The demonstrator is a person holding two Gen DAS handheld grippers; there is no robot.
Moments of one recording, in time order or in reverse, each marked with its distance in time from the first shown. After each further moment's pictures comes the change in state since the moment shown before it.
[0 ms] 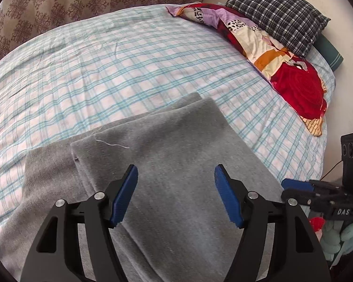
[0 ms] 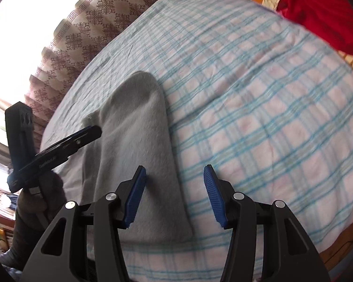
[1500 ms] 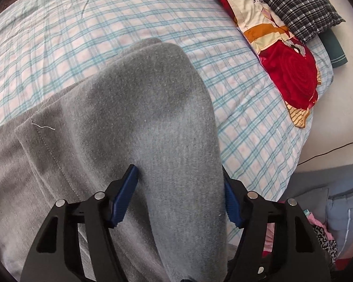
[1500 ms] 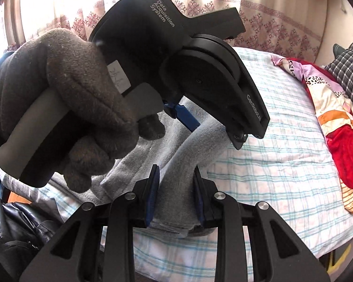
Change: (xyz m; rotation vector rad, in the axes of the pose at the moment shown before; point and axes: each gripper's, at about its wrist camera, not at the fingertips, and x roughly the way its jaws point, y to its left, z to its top) left arm 0.021 -0.037 0.019 -0.092 0.313 -0.114; right arm 0.002 0.162 -0.073 -0.714 -0.156 -0.234
